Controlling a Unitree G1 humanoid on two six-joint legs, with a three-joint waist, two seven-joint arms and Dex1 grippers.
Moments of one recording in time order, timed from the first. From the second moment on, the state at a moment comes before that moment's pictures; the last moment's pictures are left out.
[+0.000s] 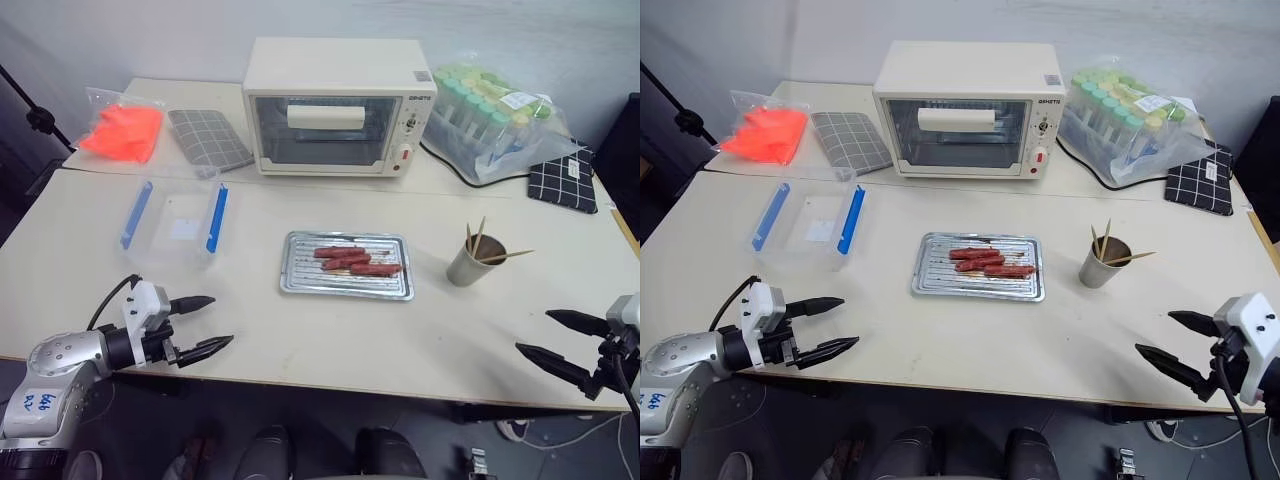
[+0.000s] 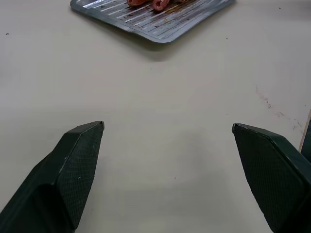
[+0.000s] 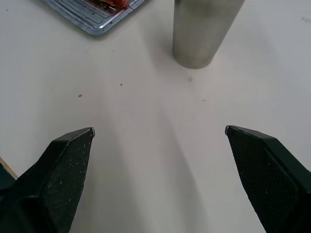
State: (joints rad) left arm 0.06 0.75 0.25 -0.11 -0.46 0.25 -1.04; right arm 0.39 -0.87 -0.66 -0.31 0.56 0.48 1.03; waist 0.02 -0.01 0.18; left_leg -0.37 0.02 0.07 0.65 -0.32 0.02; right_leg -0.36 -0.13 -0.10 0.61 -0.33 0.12
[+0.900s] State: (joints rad) left arm -0.03 0.71 0.20 -0.03 -0.49 0.24 -1.08; right arm 0.40 -0.66 -0.68 -0.45 0.63 0.52 0.83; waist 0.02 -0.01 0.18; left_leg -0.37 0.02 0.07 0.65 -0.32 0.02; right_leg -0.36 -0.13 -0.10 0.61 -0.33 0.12
